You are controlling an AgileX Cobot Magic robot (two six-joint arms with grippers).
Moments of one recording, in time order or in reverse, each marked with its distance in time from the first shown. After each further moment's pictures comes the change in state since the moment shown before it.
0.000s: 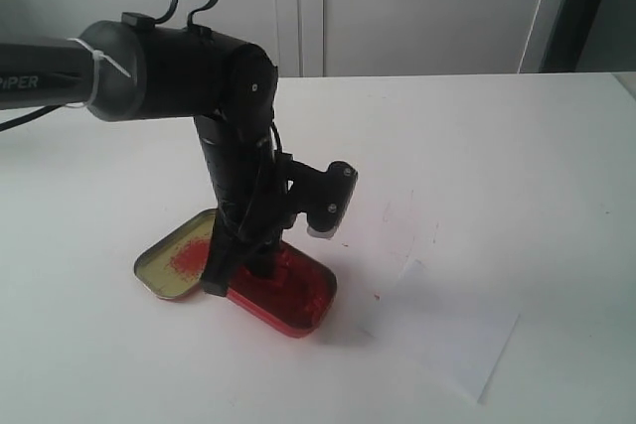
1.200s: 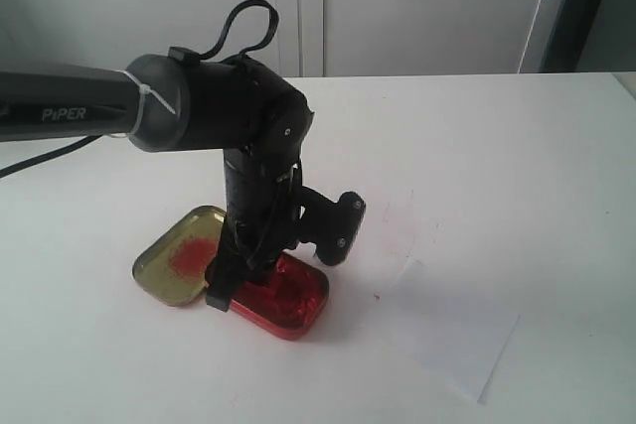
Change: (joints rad) left arm -0.070 0.051 0.000 0.208 -0.004 -0.128; right arm 0.000 0.000 0.000 0.000 0.000 0.000
